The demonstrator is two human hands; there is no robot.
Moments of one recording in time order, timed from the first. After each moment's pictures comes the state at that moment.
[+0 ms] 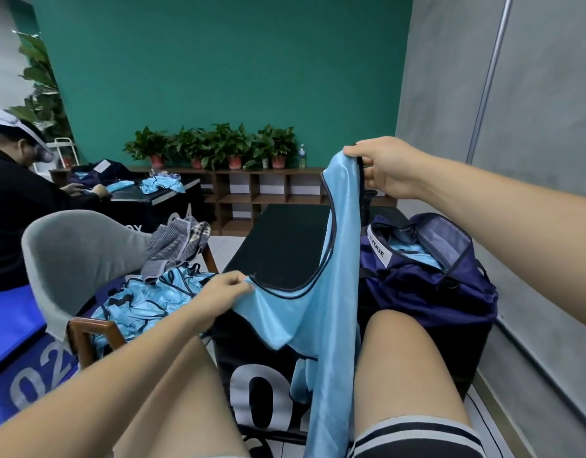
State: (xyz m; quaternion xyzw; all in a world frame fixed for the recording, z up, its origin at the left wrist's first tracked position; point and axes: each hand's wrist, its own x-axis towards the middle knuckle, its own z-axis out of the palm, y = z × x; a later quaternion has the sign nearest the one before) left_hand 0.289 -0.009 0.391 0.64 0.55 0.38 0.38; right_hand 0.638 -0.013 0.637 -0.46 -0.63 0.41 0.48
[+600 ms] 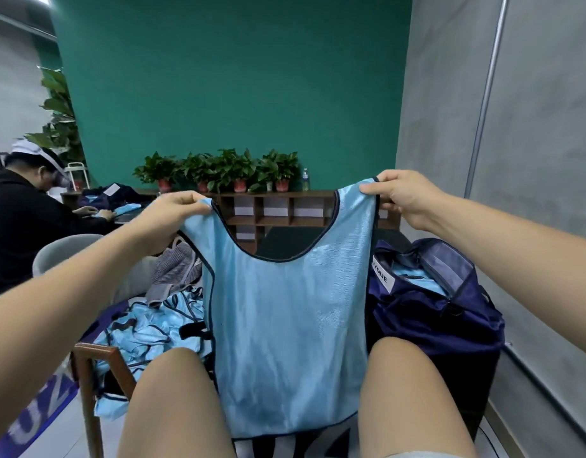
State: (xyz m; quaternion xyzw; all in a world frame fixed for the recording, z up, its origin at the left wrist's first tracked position) left_hand 0.221 0.002 0.592 0.66 0.48 0.50 0.30; right_hand 0.666 -0.010 0.631 -0.49 -0.60 0.34 0.54
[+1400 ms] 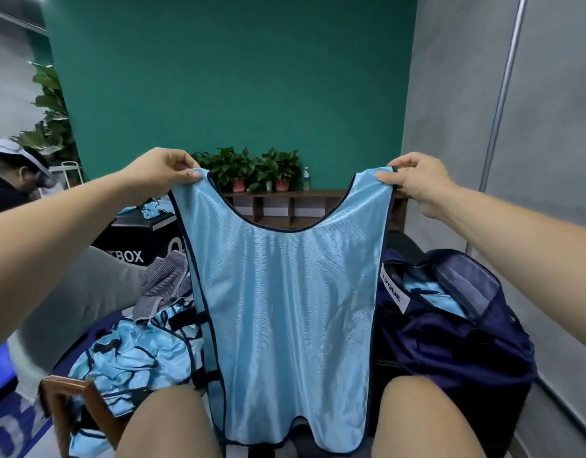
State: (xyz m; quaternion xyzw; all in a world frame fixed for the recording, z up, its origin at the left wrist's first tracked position) left_hand 0.203 0.096 0.674 0.73 0.55 0.40 0.11; right_hand 0.699 0.100 0.646 -0.53 -0.56 0.23 0.59
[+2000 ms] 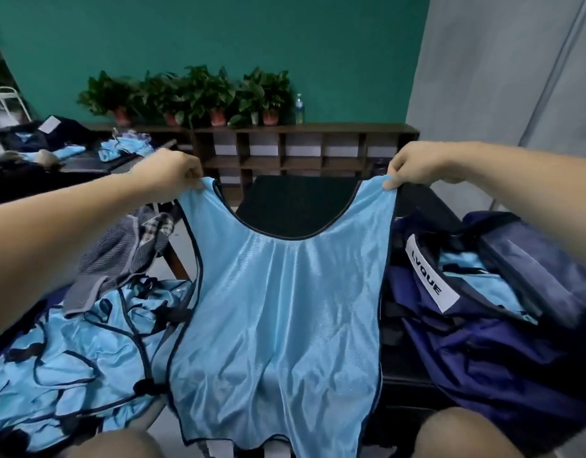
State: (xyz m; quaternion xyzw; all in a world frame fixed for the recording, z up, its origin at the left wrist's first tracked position) left_hand 0.249 0.318 0.541 0.79 0.60 0.13 -0.10; right_hand 0.725 0.287 0.569 -0.69 -0.69 0.16 0.11
